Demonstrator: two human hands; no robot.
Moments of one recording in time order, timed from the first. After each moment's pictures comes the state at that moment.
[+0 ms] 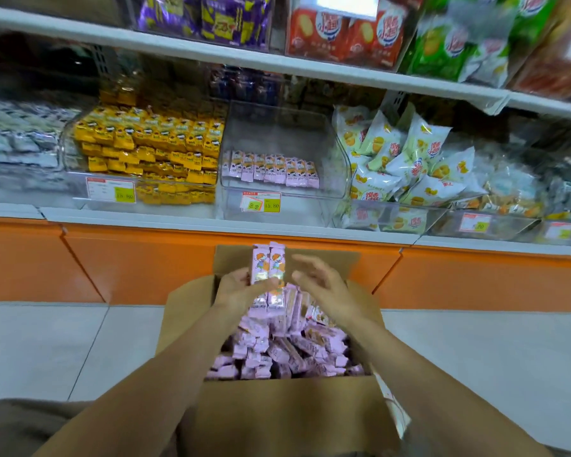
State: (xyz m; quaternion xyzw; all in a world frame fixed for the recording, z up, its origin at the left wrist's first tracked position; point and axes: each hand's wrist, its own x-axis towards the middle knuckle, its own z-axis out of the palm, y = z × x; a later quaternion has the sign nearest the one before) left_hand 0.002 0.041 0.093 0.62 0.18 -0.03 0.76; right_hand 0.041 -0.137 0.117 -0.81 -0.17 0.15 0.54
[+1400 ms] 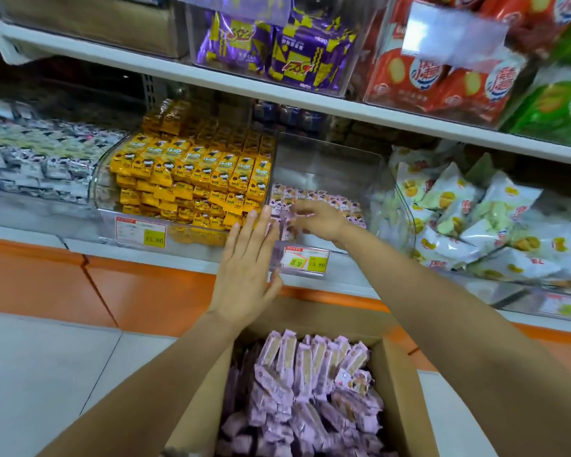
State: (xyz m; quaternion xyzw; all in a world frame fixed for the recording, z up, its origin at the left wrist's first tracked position) left_hand 0.087 0.128 0.128 0.96 -0.01 0.28 0.07; right_hand 0.251 0.010 0.189 -0.89 -0.21 0.18 0.36
